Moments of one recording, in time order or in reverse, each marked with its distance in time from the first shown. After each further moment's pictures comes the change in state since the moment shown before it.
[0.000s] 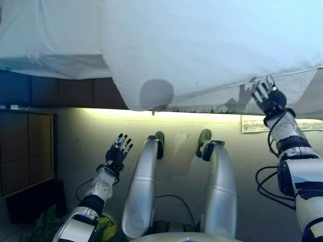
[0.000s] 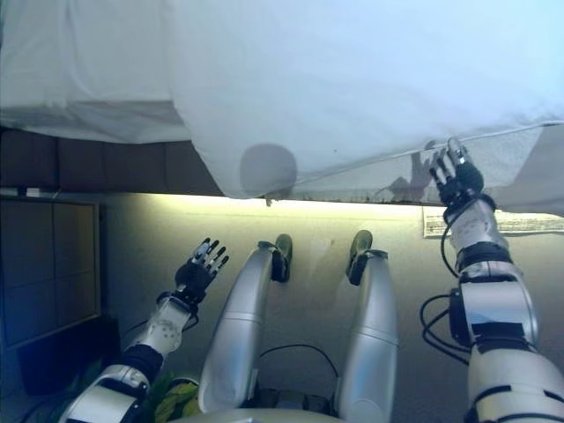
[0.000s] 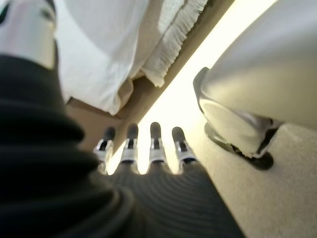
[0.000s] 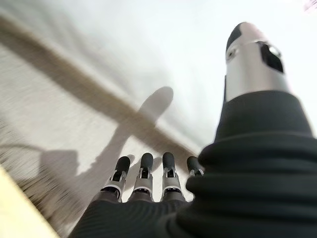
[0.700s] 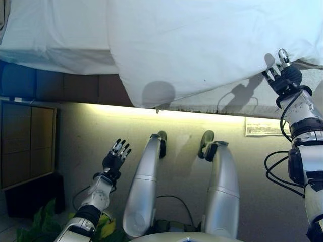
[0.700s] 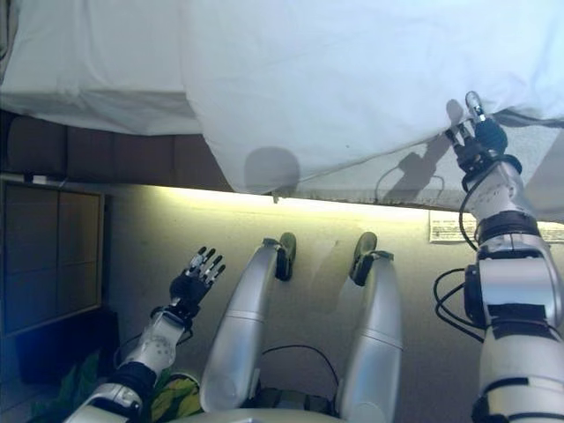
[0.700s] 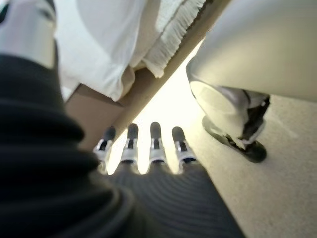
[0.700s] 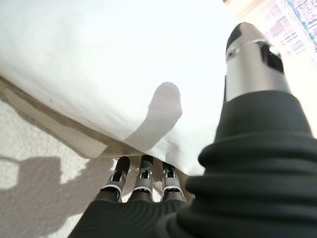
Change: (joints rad) left arm 0.093 0.012 0.001 -0.061 -0.007 -0.020 -0.047; right arm -0.101 -0.061 0.047 -0.004 -0.046 0.045 0.002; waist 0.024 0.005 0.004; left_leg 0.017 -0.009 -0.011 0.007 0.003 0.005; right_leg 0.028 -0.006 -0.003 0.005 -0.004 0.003
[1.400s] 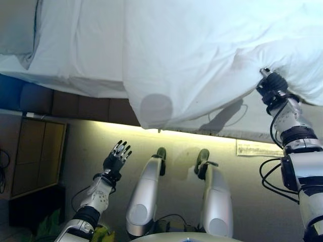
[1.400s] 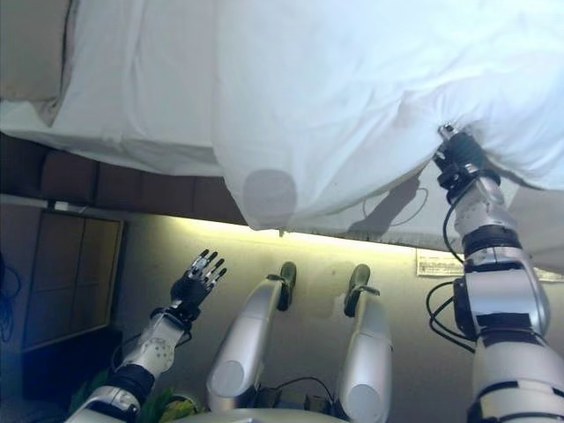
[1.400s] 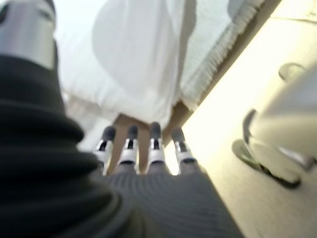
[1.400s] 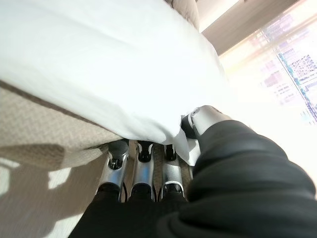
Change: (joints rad) left arm -0.013 0.009 -0.002 -0.011 0.078 0.032 0.032; right arm 0.128 0.096 0.017 -0.071 -0.092 -0.047 0.086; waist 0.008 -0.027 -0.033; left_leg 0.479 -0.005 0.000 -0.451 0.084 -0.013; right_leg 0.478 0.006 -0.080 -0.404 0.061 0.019
